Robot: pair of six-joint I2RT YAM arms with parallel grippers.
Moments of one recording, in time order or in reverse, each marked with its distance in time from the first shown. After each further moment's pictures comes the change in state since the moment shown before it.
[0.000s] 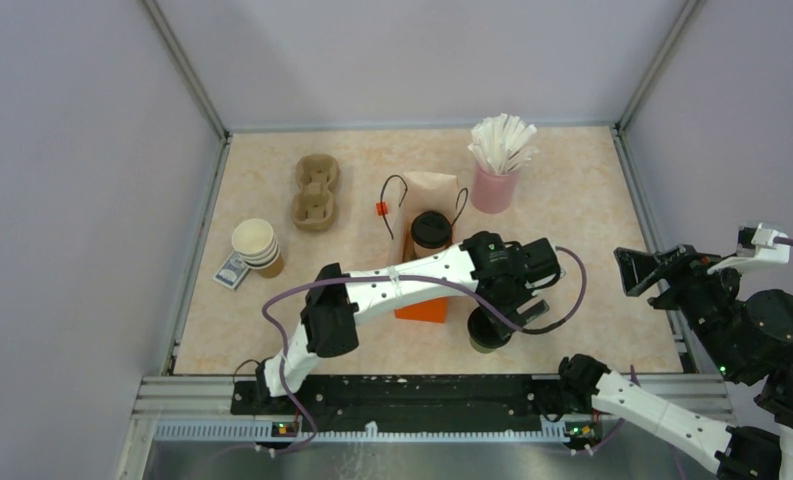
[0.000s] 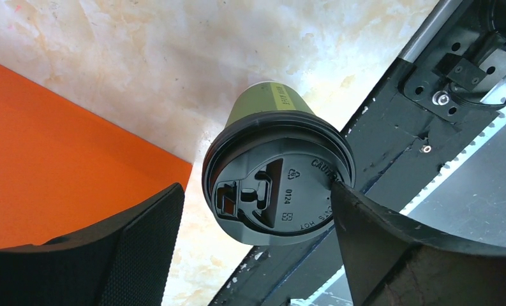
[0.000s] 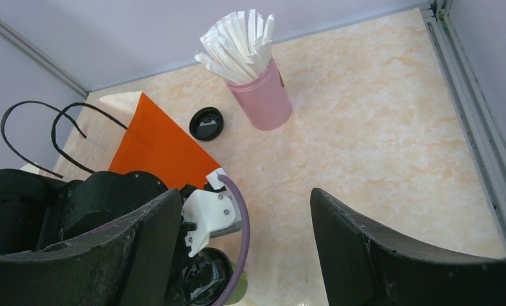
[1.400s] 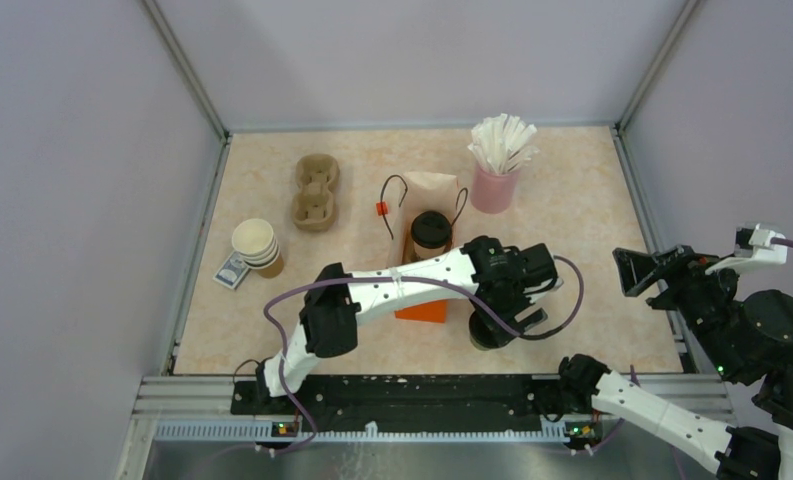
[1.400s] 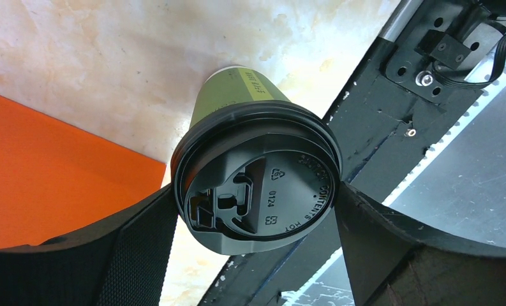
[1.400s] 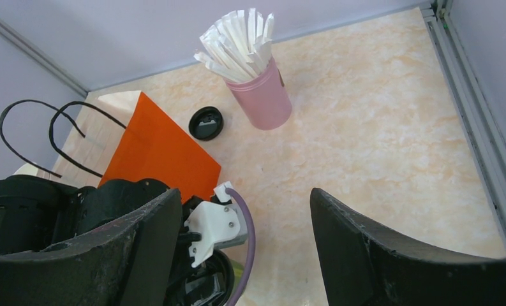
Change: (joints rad) left arm 0.000 -0.007 -0.066 0.029 0.087 0.003; right arm 0.000 -0.006 -0.013 0.007 0.000 -0.001
